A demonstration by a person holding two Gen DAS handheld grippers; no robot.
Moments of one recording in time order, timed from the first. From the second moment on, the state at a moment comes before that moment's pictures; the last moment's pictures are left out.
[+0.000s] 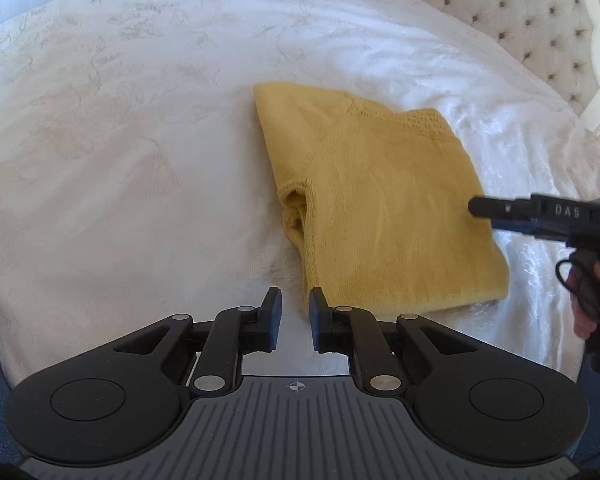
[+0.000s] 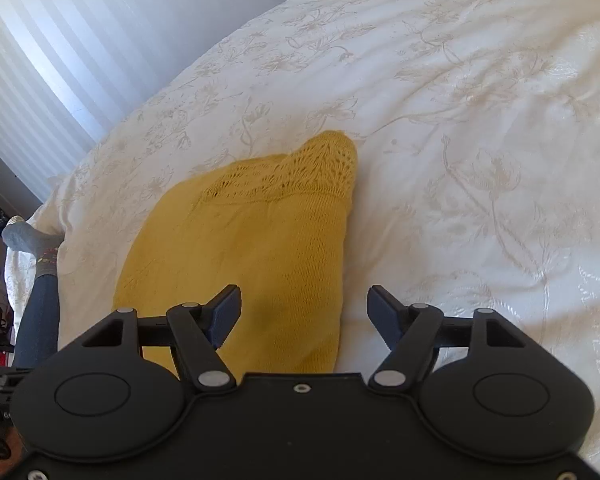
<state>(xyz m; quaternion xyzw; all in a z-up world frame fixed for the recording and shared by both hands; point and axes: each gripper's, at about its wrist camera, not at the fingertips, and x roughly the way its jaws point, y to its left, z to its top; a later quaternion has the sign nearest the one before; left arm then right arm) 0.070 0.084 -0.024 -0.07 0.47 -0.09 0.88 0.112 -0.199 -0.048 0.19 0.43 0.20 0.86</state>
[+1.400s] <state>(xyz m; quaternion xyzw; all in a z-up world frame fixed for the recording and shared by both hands) 0.118 0.041 -0.028 -0.01 0.42 -0.11 0.90 0.092 -0.219 -0.080 0.35 0.52 0.19 0.76</state>
